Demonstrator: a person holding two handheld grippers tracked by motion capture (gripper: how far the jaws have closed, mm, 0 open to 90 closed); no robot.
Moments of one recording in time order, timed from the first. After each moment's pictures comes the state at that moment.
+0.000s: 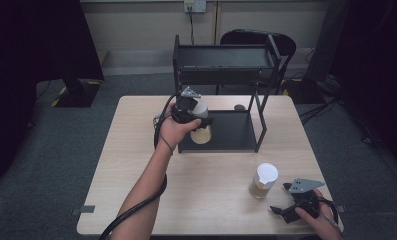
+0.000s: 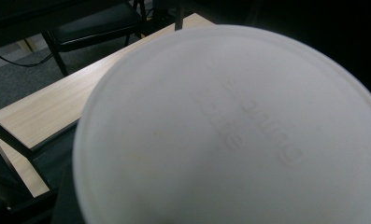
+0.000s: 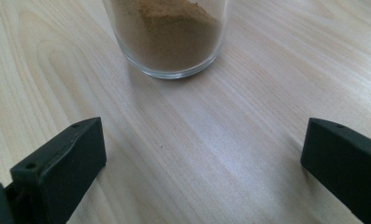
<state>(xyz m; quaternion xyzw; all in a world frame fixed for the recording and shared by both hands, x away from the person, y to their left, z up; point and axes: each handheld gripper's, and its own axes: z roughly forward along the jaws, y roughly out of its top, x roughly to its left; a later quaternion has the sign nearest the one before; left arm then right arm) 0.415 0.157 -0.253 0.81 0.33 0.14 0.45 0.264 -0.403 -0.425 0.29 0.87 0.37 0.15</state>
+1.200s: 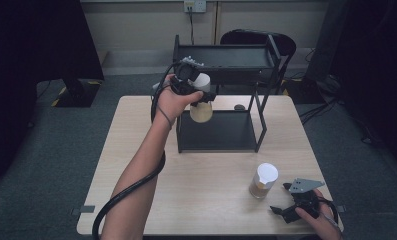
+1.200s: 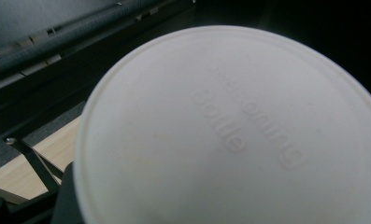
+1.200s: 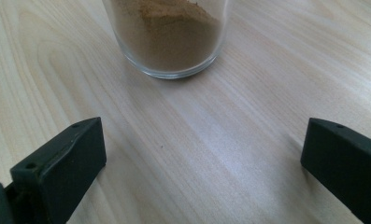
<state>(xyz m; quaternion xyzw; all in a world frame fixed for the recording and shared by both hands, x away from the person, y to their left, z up) 0.422 0.149 -0.164 0.82 0.33 0.16 0.44 0.264 -0.403 -0.425 0.29 0.87 0.37 0.15</state>
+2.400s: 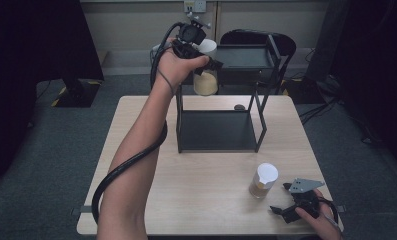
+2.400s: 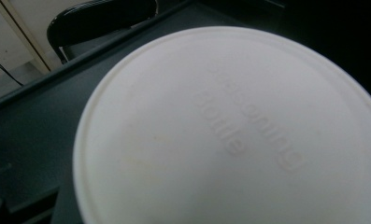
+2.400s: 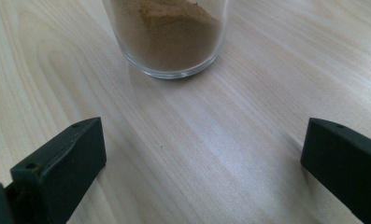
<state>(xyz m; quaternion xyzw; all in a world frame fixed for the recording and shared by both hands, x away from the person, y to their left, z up) 0.433 0.137 -0.079 0.82 0.32 0.17 0.44 0.264 -0.403 -0.425 0.29 0.87 0.37 0.15</state>
